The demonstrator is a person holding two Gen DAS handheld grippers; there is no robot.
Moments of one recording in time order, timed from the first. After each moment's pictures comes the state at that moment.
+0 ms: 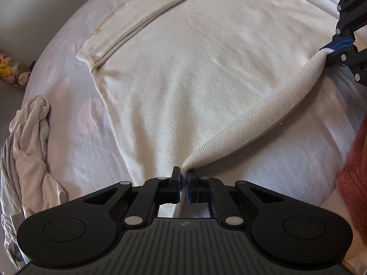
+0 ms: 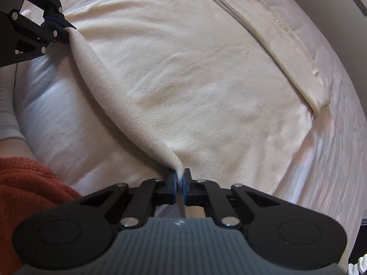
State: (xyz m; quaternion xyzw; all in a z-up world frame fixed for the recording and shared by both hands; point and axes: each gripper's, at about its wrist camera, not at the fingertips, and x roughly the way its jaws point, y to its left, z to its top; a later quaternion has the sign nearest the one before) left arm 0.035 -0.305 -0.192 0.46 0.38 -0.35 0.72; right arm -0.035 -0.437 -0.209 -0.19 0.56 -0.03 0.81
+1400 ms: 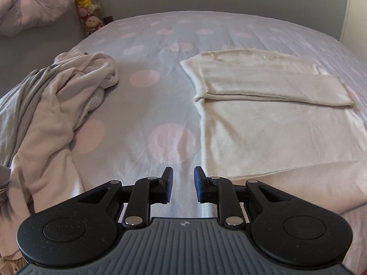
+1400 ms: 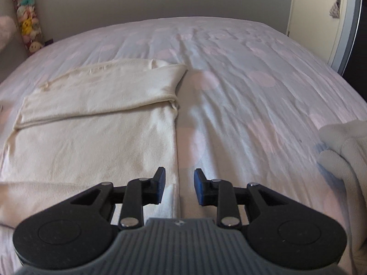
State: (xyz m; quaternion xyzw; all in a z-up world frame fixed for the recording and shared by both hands) left arm 0.169 -0.257 -0.154 0.16 0.40 -0.29 0.85; right arm -0.042 -0.597 -0.181 0.18 0.36 -0.33 0.86
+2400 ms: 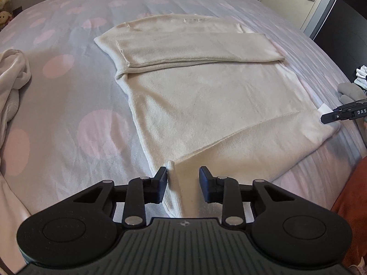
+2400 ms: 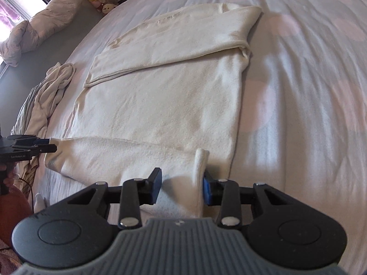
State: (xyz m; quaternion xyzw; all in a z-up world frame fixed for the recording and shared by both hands) left arm 0.202 -0.262 -0.181 0.19 0.48 -0.45 0.73; right arm -0.029 -0.640 -0.211 0.28 0.45 -0.05 0.85
